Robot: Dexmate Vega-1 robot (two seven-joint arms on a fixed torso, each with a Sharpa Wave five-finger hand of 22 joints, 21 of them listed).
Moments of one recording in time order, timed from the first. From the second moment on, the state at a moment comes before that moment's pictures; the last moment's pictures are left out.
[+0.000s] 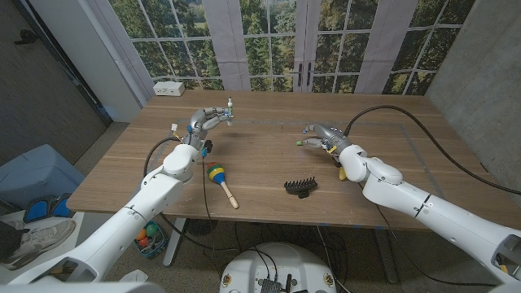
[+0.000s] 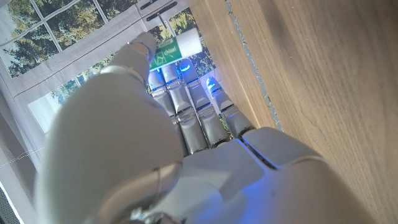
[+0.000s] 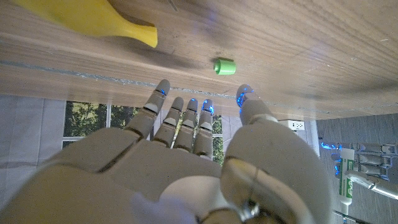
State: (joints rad) left arm 0.94 0.58 0.36 -1.62 -0.45 -0.09 0.31; left_hand 1.21 -0.03 0.30 -0.17 0.53 1.03 0.00 0.49 0.20 1.11 -0.08 0.38 0.22 0.83 -0.10 0.37 0.44 0.46 -0.04 0.31 0.21; right arm -0.77 -0.76 -0.76 -1.82 -0.44 -0.42 -0.08; right_hand 0.77 0.09 0.47 -0.18 0.21 0.43 -0.03 0.21 0.19 0.37 -0.05 0.24 0.25 0.20 -0.04 0.32 0.33 0.33 0.05 0.37 0.18
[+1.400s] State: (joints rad) left arm 0.94 0.58 0.34 -1.61 -0.50 -0.09 0.29; left_hand 1.21 -0.03 0.30 -0.17 0.52 1.03 0.01 0.49 0.20 1.13 -0.06 0.38 0.23 0.83 -0.10 0.36 0.46 0.46 -0.04 0.32 0.21; right arm -0.70 -0.69 -0.83 -1.67 -0.48 -0.39 -0.07; right_hand 0.87 0.09 0.46 -0.18 0.20 0.65 -0.04 0.28 0.19 0.41 -0.08 0.25 0.27 0.21 -0.04 0.34 0.35 0.36 0.03 0.37 0.19
